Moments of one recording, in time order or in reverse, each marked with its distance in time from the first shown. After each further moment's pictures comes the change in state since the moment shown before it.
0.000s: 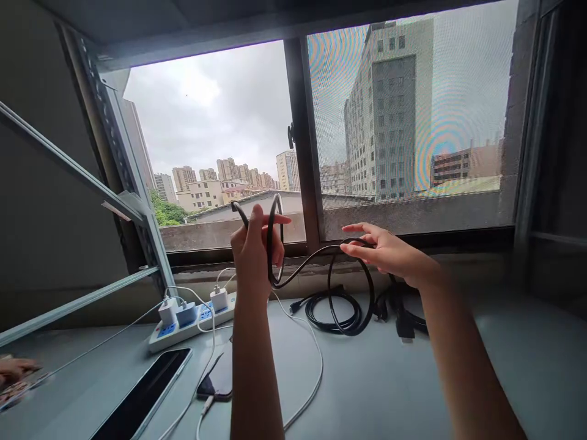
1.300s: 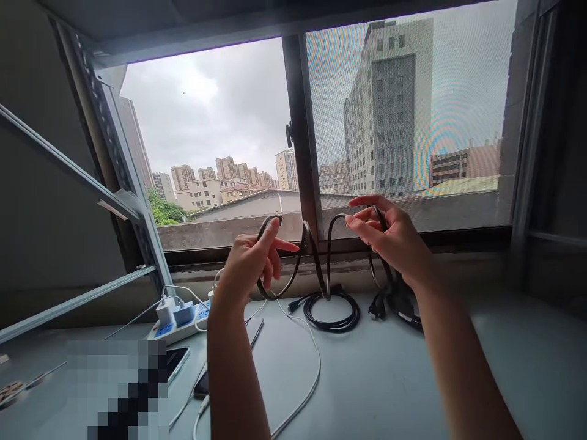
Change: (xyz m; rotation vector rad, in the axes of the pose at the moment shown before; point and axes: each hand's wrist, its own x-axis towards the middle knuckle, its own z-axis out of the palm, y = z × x) left_hand -0.001 0.013 -0.023 0.566 -0.255 -0.334; right_hand 0.004 -0.013 0.006 0.202 0.279 -0.395
